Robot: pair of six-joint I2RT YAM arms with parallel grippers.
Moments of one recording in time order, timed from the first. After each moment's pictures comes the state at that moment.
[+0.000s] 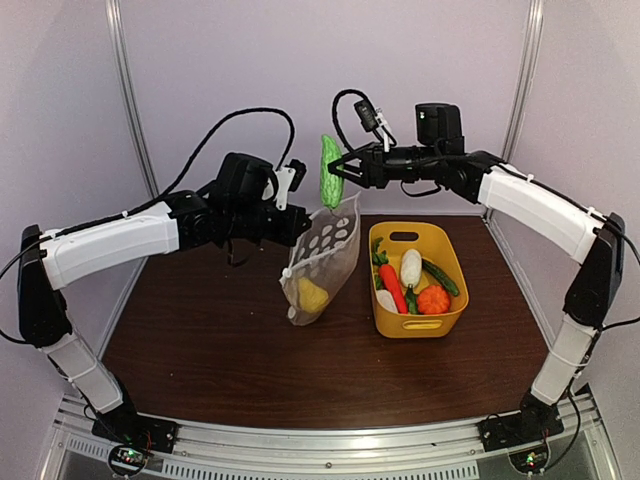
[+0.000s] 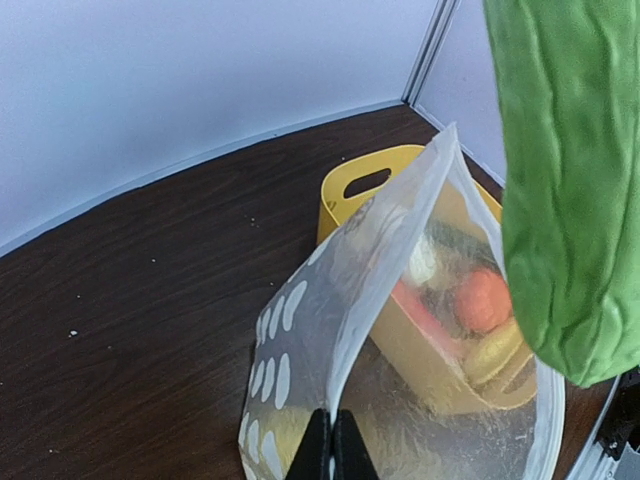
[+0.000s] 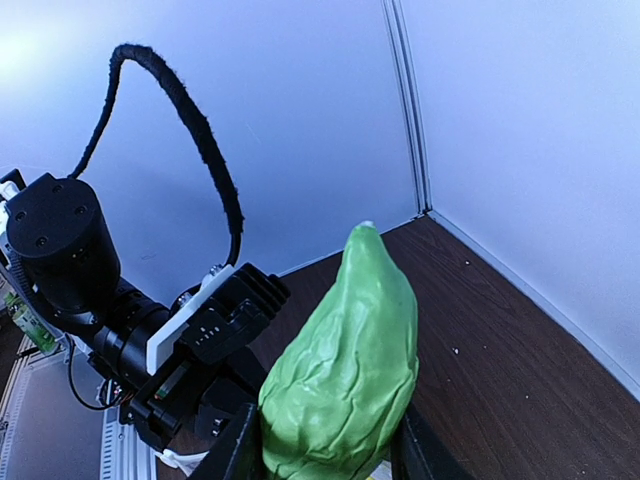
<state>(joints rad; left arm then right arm) -0.84 1.62 1.43 -0.32 -0.06 -0.26 0.60 1.75 1.76 -0.21 -0.67 0.10</state>
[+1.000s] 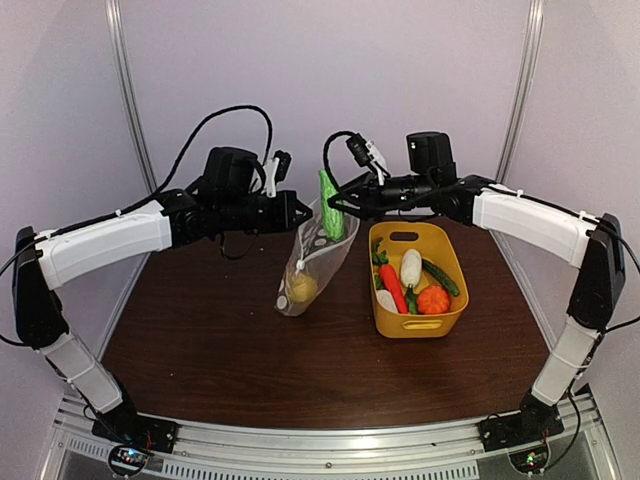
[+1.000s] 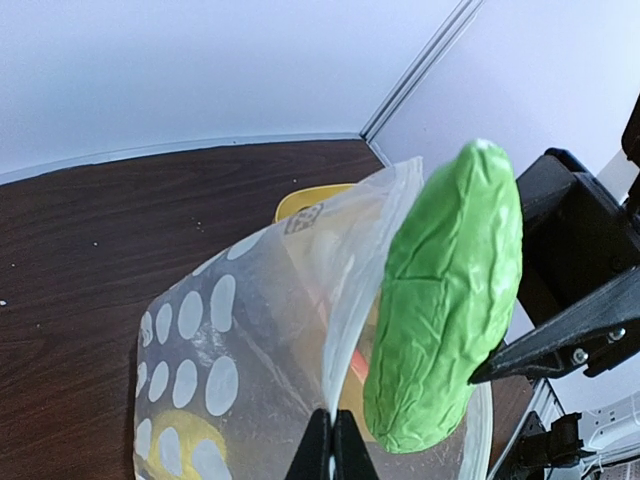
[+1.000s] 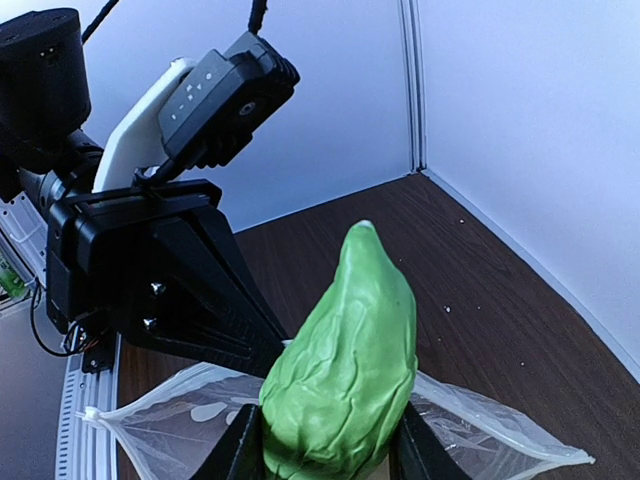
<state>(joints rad) -0.78 1.60 1.41 -0.22 0.11 -0.51 0.61 1.73 1.55 -0.12 -0.64 -0.03</state>
